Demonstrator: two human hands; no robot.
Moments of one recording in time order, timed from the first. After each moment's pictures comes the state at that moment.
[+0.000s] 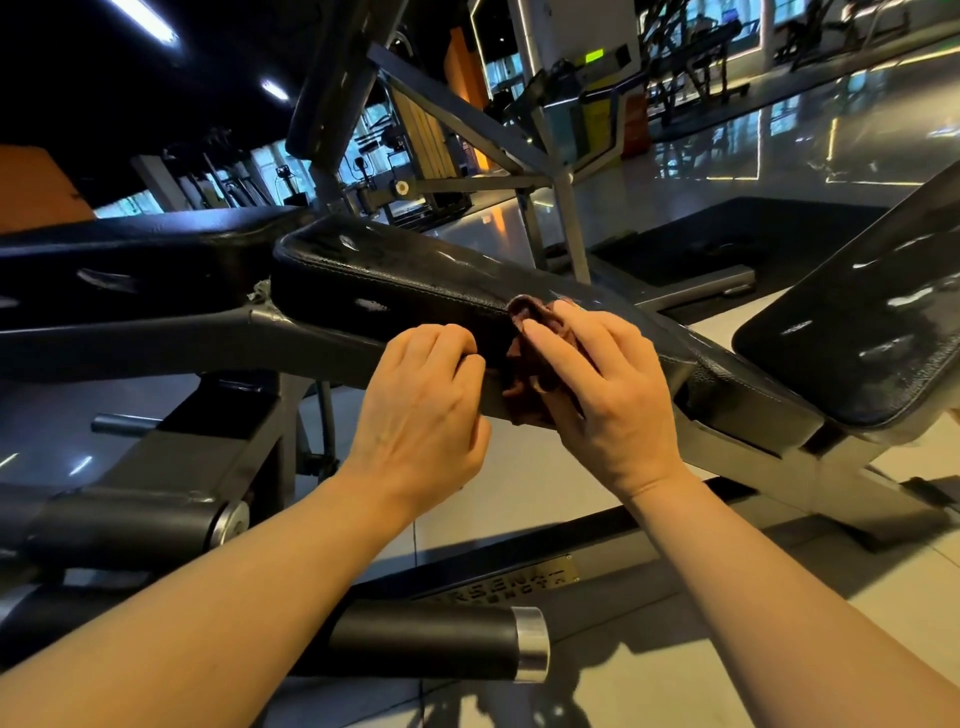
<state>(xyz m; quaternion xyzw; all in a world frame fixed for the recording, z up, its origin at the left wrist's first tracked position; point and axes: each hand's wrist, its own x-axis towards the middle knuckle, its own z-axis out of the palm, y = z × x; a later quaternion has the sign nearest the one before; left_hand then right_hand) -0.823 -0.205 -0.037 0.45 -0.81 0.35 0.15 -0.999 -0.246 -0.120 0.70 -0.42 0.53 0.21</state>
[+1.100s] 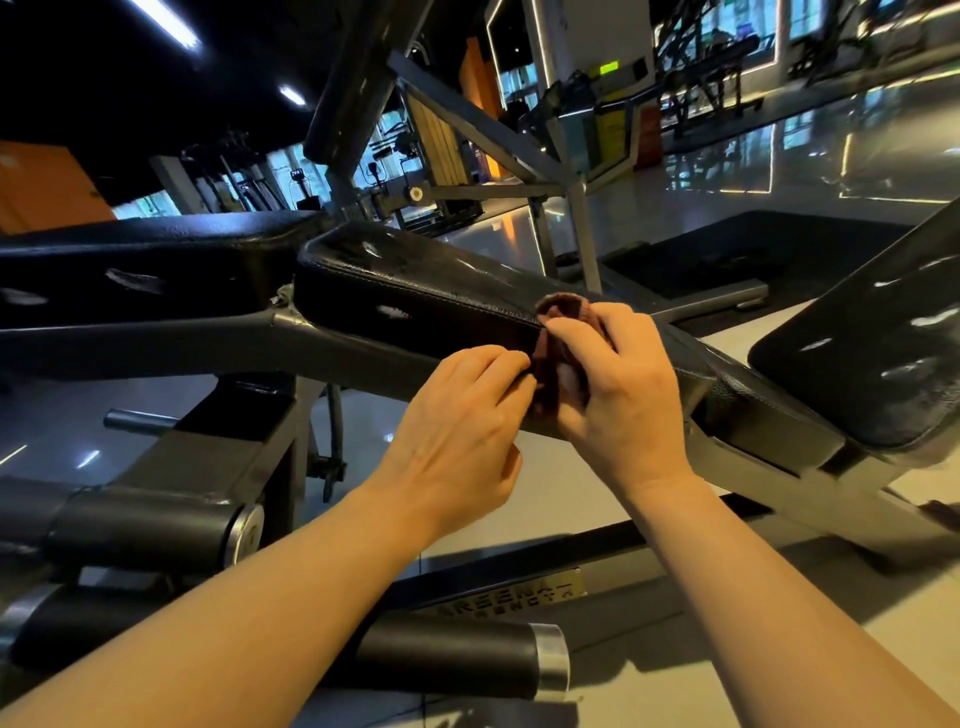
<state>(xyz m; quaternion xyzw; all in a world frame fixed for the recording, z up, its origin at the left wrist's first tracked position) -0.831 -0.197 -0.038 0.41 -0.85 0.32 0.09 -0.983 -0.230 -0.088 0.66 -0.46 0.58 0.14</state>
